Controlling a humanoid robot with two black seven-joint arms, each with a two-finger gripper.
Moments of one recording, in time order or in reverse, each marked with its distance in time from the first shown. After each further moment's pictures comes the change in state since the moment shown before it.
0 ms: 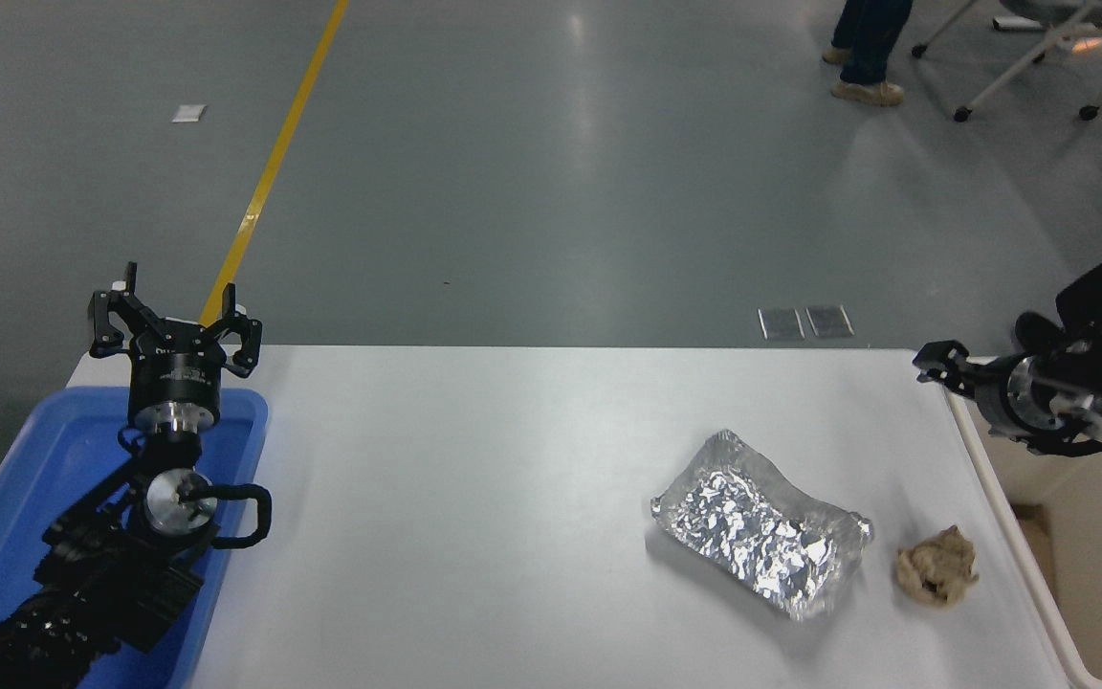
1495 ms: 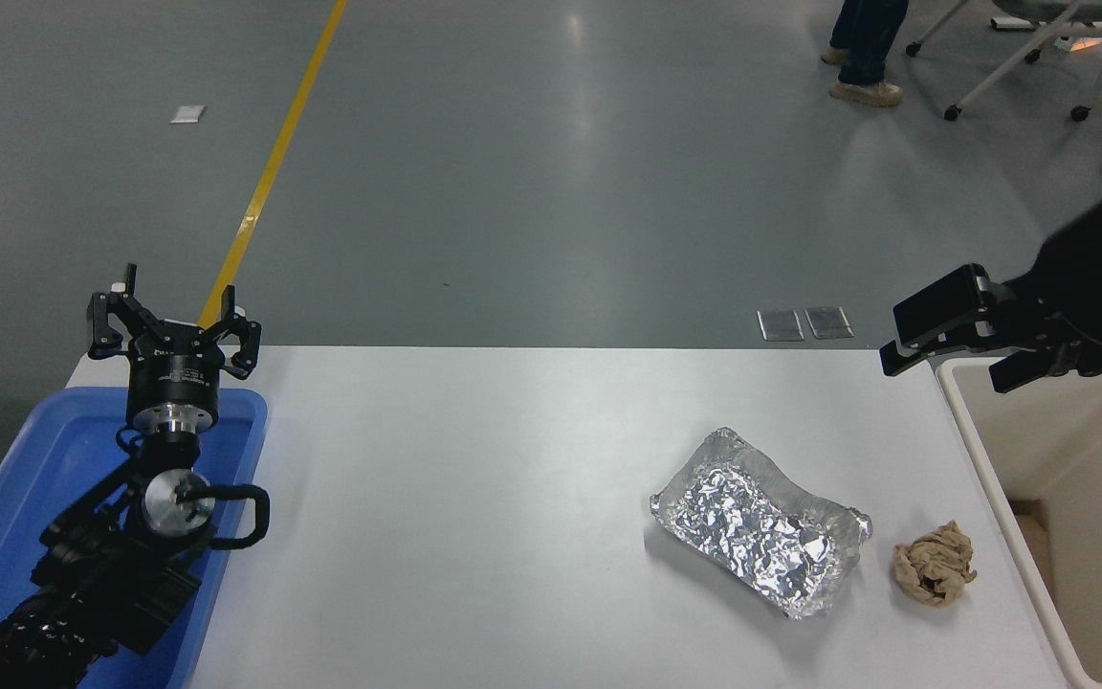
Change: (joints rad) left arm 0.002 0.002 0.000 0.000 0.000 -0.001 0.000; right arm 0.681 -0.229 -0.183 0.474 -0.156 0.525 -0.015
